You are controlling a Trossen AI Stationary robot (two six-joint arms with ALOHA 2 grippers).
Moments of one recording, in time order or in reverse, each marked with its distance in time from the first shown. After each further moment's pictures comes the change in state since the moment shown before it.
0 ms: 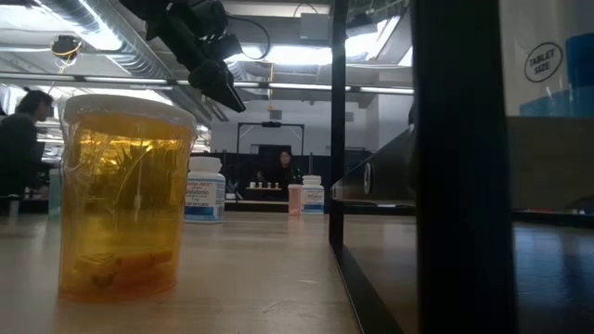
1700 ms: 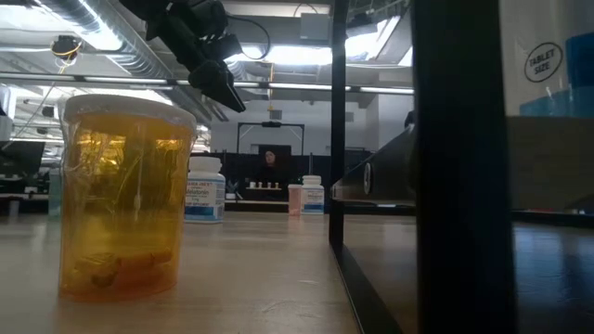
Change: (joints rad) left arm 0.000 0.000 0.000 0.000 0.000 0.000; right arm 0.000 0.080 0.031 -0.016 0.108 0.117
